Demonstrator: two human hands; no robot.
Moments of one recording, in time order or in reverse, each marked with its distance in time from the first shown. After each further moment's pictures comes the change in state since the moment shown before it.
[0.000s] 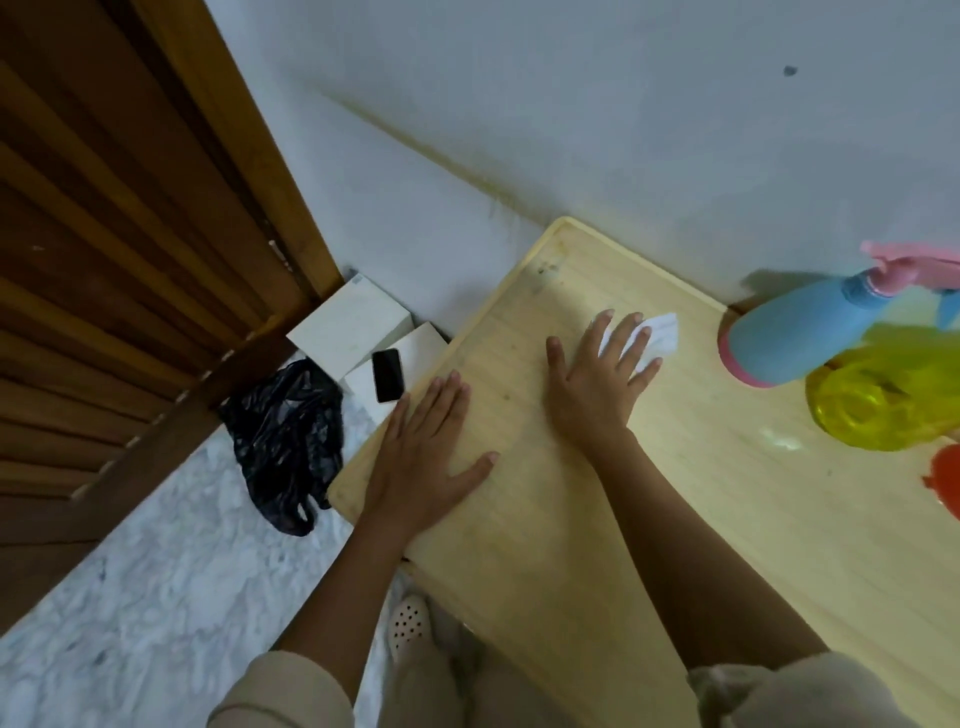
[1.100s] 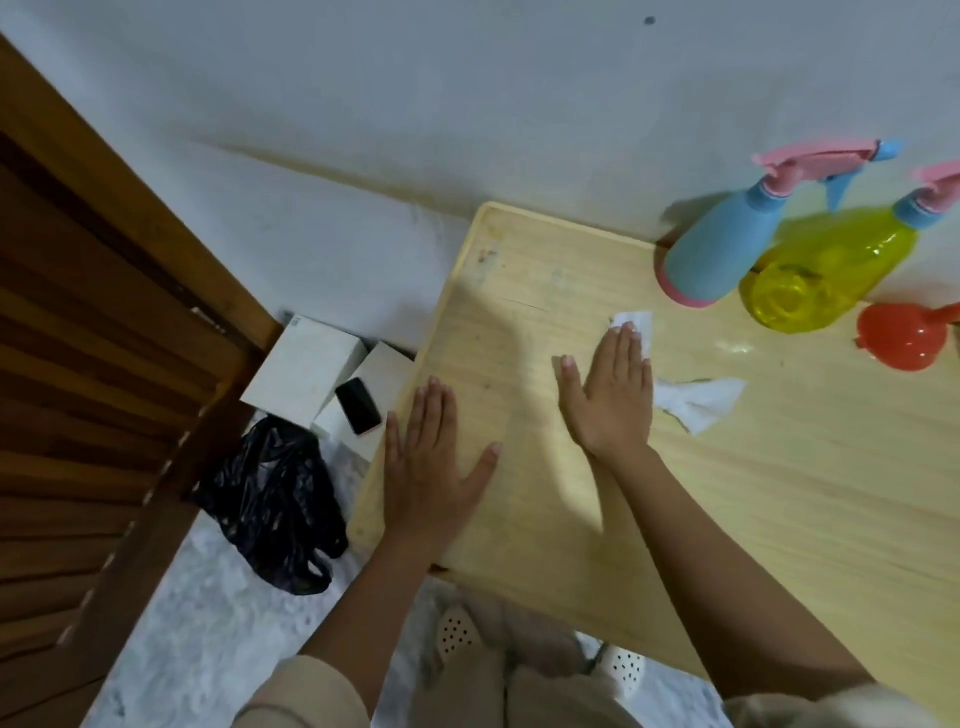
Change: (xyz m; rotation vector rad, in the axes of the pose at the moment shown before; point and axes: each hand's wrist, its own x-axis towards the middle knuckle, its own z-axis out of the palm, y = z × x) left_hand -0.002 -0.002 -0.003 0.033 -0.084 0.041; right_hand -0.058 0.031 -0.004 0.119 0.048 0.217
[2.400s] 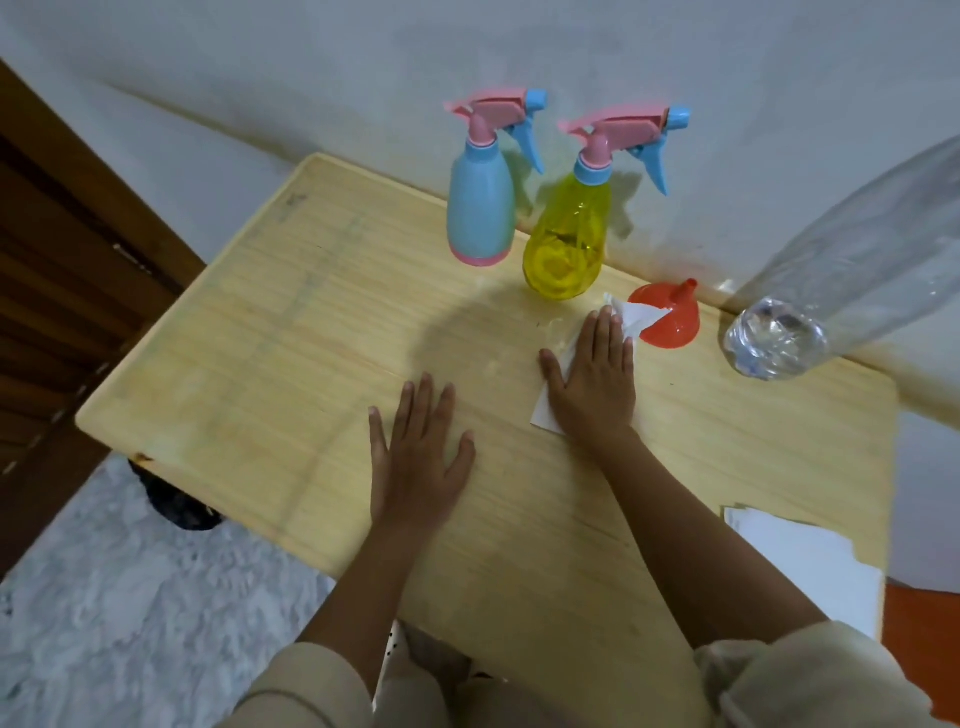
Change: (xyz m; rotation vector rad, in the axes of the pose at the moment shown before) left_hand -0.049 0.272 0.113 -0.014 0.149 -0.105; right_hand 0.047 0.261 -0.104 -0.097 0.032 -0.245
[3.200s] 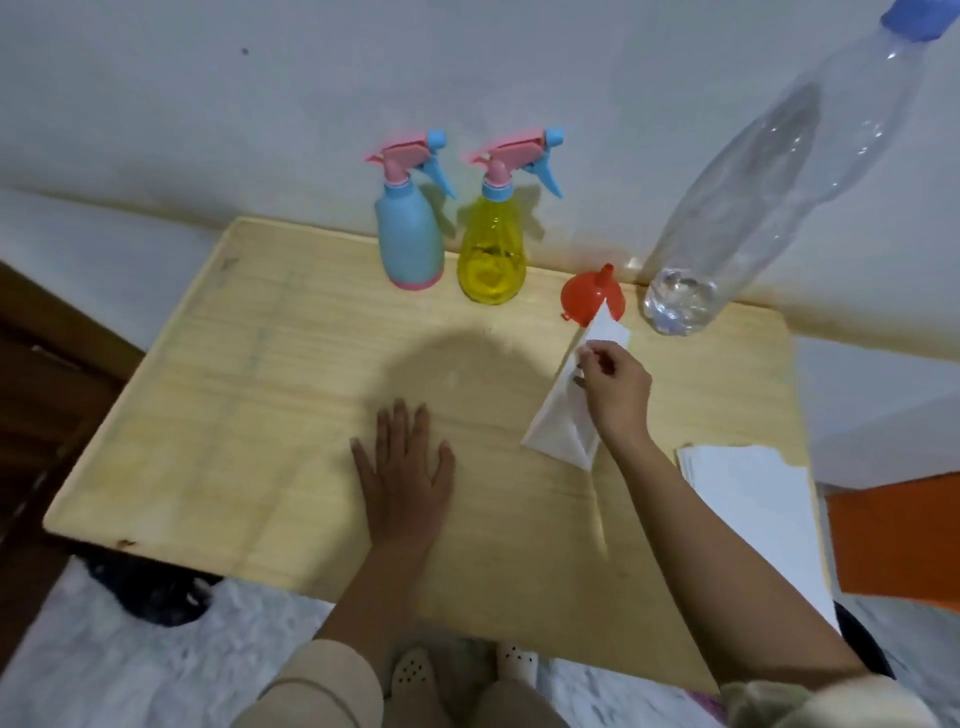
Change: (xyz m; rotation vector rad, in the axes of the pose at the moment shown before) left_hand 0.001 0.000 -0.003 0.037 -0.047 0.044; right_hand -0.049 0.020 -0.061 0.781 0.273 0.426
